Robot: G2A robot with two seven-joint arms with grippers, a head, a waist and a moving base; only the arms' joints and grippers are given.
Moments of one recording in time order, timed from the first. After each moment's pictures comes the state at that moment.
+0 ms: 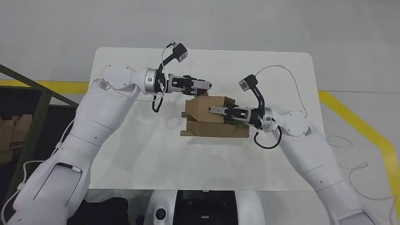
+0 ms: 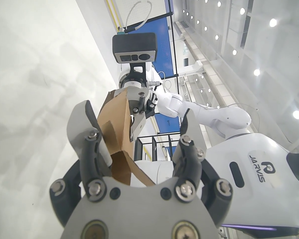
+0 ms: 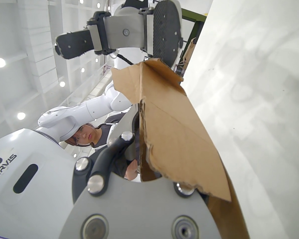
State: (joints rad) left arm 0.78 -1.10 -1.02 -1.27 -0.47 -0.29 -1.26; right arm -1.06 -1.19 1.02 -1.34 0.45 -0.48 1.03
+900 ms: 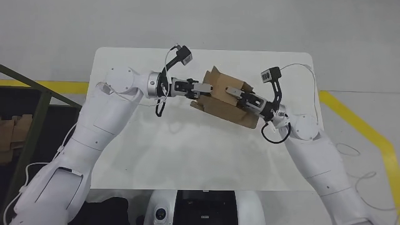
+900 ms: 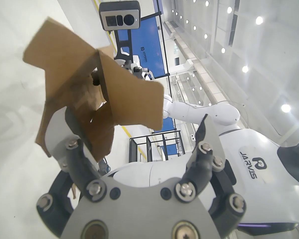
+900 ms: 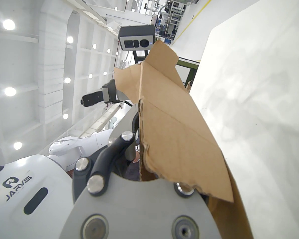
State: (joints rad) left arm 0.82 -1.10 -1.01 -1.35 -0.51 -0.26 -1.27; right arm -1.13 -1.18 1.12 -1.38 0.48 -0.49 0.83
